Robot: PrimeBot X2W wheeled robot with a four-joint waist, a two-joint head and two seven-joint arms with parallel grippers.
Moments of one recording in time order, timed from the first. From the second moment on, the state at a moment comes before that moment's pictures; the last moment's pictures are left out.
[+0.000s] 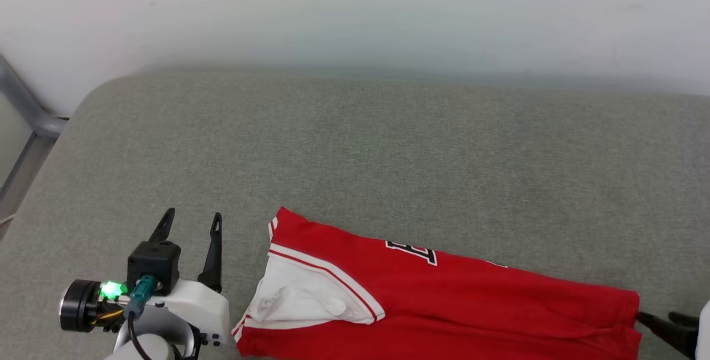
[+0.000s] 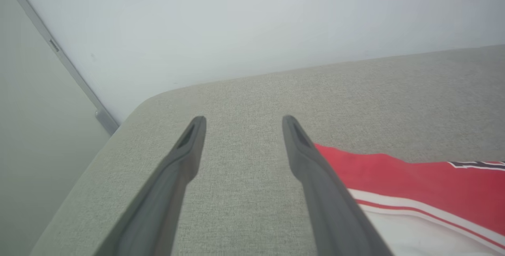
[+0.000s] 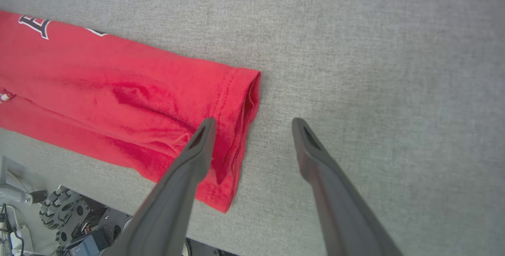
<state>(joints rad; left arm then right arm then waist) -0.33 0.71 -0.84 0.06 -0.76 0.57 -0.26 -0.09 -0.75 0.27 0.29 1.01 0.13 0.56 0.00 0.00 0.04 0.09</state>
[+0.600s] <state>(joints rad) -0.13 0.50 -0.53 0.04 -0.44 0.51 -0.26 -0.09 -0.64 0.31 0.39 1.05 0.13 0.56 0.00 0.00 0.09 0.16</state>
